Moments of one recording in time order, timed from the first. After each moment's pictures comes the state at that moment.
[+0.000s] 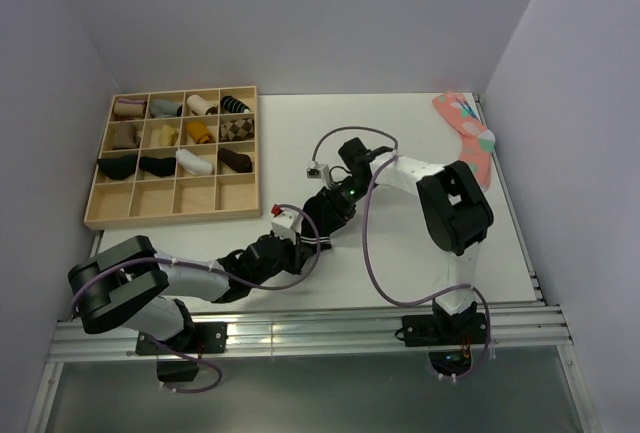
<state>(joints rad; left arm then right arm) -1.05 1.44 0.33 0.68 -0.24 -0.53 0.50 1.95 1.28 -0.72 -0.86 -0.40</state>
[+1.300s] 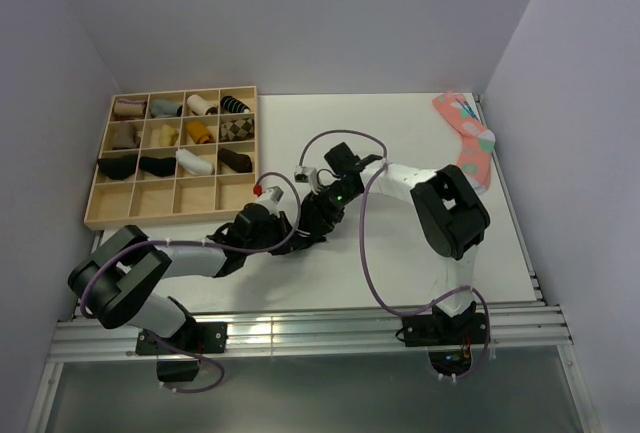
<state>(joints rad) -0.75 1.47 0.42 0.48 0.16 -0.81 0.58 1.93 1.24 -0.55 -0.79 -0.29</state>
